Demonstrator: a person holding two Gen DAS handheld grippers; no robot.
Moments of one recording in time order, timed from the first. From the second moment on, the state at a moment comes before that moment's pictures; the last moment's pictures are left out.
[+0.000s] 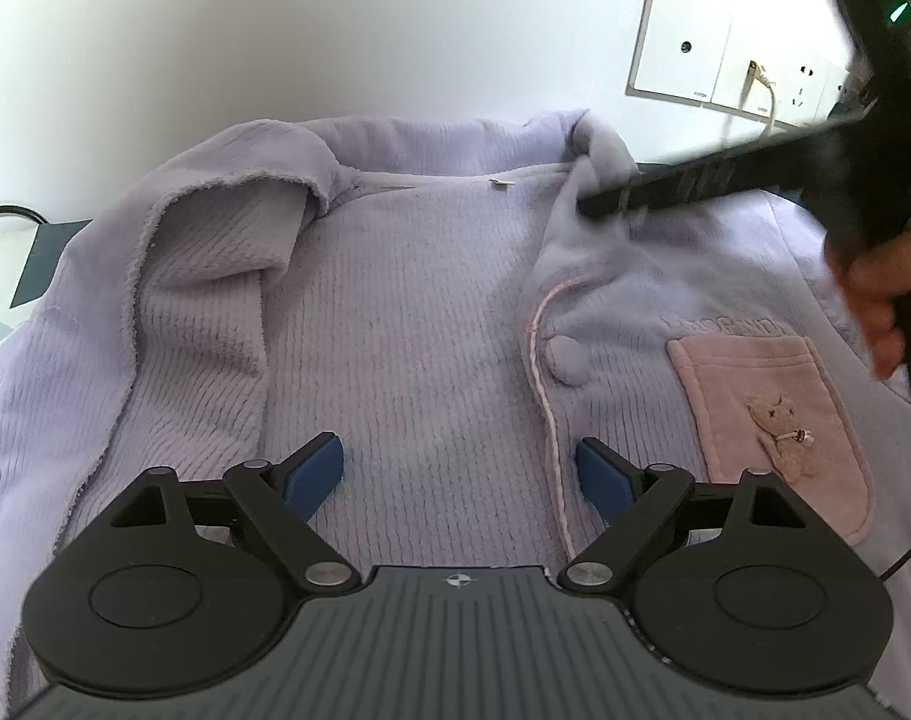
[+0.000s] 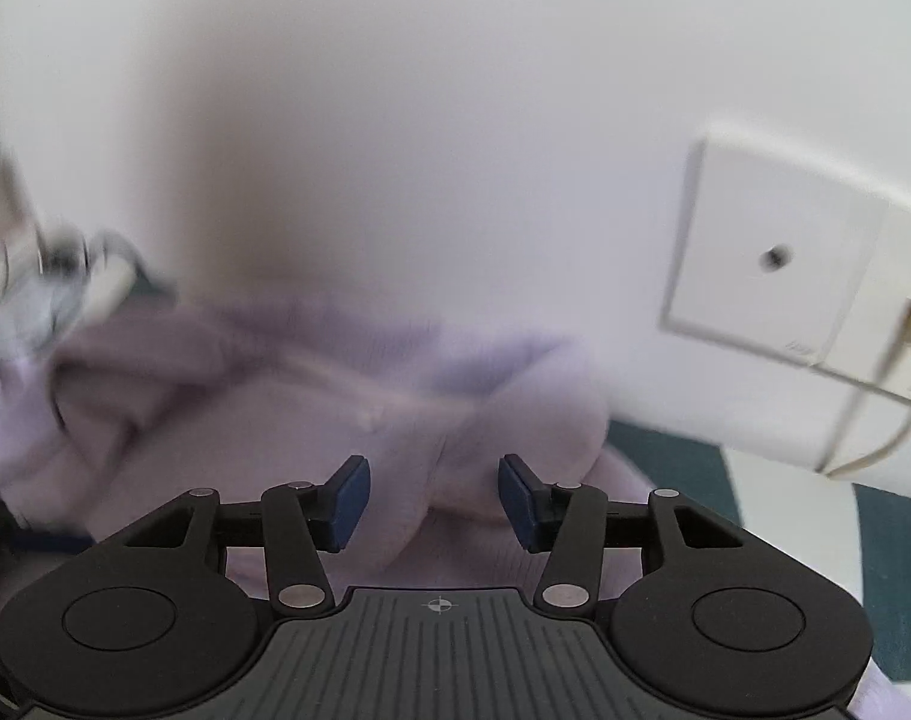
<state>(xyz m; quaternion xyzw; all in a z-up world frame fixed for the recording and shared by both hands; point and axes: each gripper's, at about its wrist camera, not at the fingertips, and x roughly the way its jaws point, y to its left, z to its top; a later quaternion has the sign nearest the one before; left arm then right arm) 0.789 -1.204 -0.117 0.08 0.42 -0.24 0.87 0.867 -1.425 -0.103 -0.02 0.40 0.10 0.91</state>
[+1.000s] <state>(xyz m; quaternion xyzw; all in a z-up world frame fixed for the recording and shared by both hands) 0.612 -1.137 -0.103 0.07 0.52 -0.17 0.84 0.674 -1.517 -0.076 0.18 0.41 0.02 0.89</state>
